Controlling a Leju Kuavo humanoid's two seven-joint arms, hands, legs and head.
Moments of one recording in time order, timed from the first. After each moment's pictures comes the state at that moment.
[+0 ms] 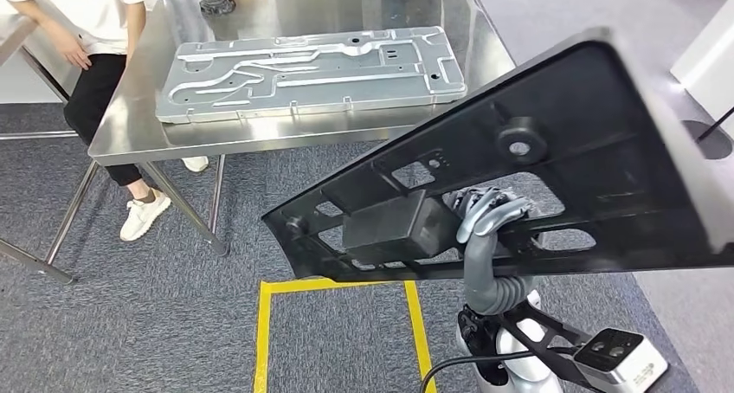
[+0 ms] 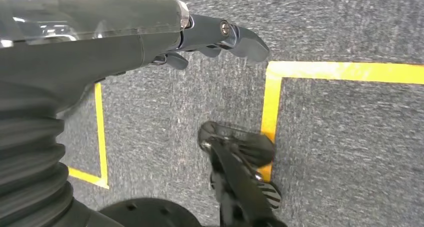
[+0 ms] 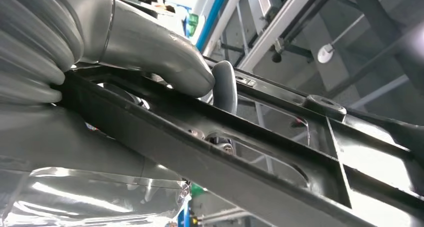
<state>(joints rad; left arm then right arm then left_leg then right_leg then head) -0.09 -0.07 1.27 -0.22 -0.94 -0.03 -0.27 -0.16 0.08 0.35 -1.90 -0.12 0.19 -0.67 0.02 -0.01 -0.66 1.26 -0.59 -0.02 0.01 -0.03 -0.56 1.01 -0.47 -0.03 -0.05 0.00</state>
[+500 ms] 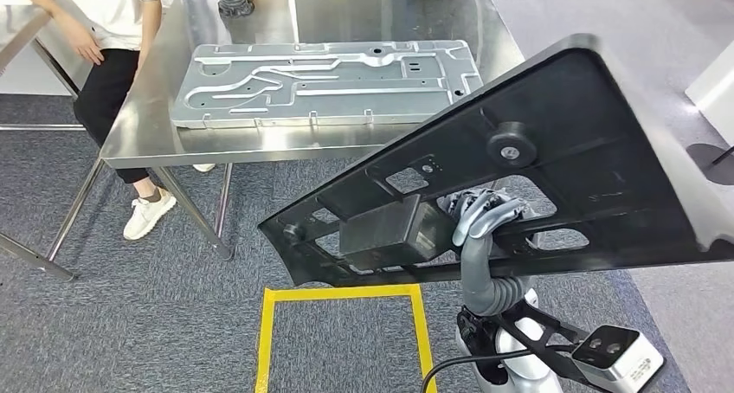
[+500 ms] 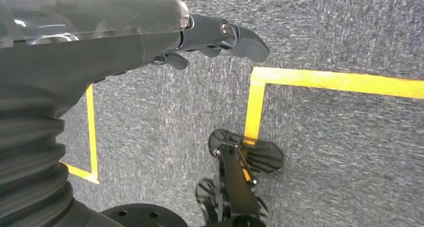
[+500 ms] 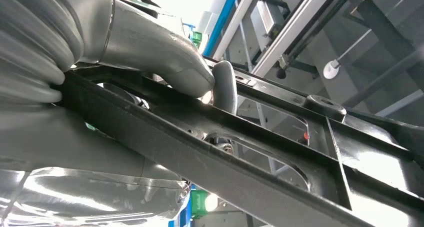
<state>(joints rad) -0.10 -0.07 1.27 -0.22 -0.94 -0.03 -0.27 -0.16 0.07 0.35 -1.90 -0.14 0.19 -0.67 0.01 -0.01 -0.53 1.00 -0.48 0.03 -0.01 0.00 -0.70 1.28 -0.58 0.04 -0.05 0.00</state>
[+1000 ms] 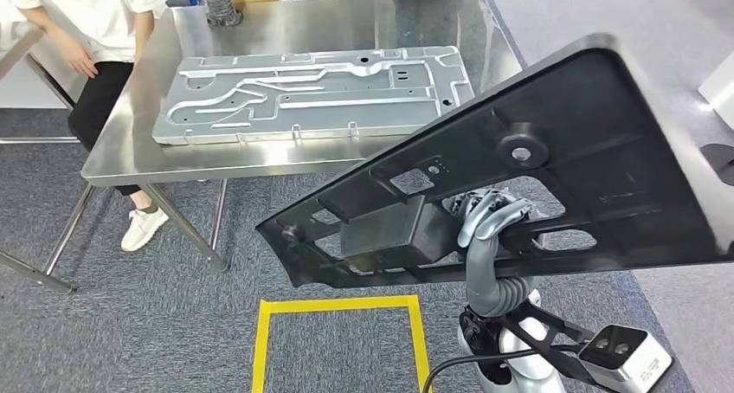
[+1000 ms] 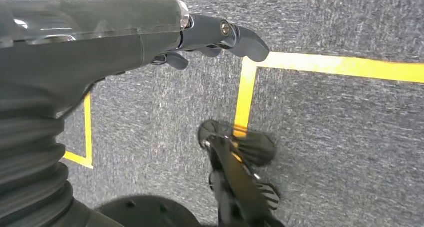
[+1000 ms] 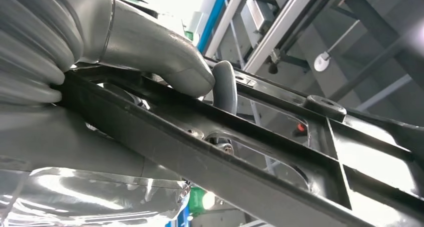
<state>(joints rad) -0.09 -0.07 1.27 -0.22 -0.93 -0.02 -0.27 -0.16 0.06 0.35 -1.90 -0.16 0.23 -0.67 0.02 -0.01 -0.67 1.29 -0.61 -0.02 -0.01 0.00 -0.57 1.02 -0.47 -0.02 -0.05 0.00</state>
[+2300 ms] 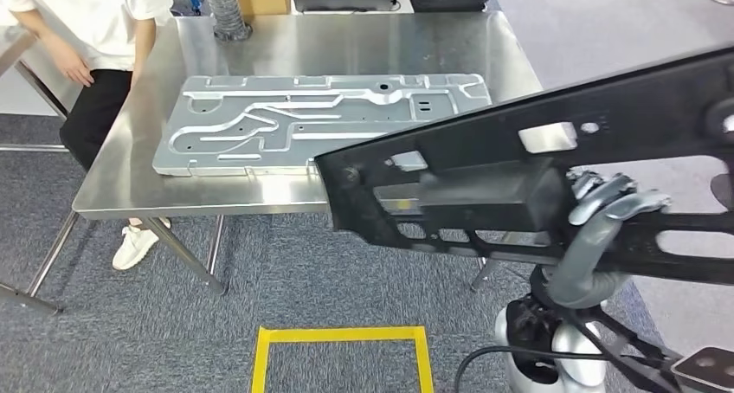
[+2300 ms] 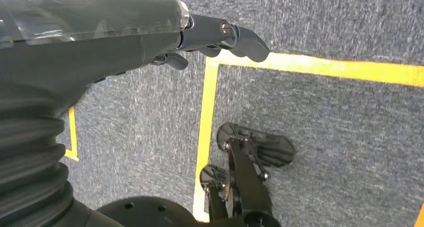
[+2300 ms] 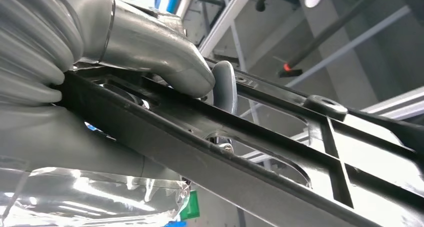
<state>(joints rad) -0.09 -0.07 1.28 -0.22 -0.95 -0.04 -0.28 -0.14 0.08 0.15 -2.03 -0.23 0.15 -0.67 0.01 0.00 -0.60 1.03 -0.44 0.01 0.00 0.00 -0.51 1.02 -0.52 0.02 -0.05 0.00</state>
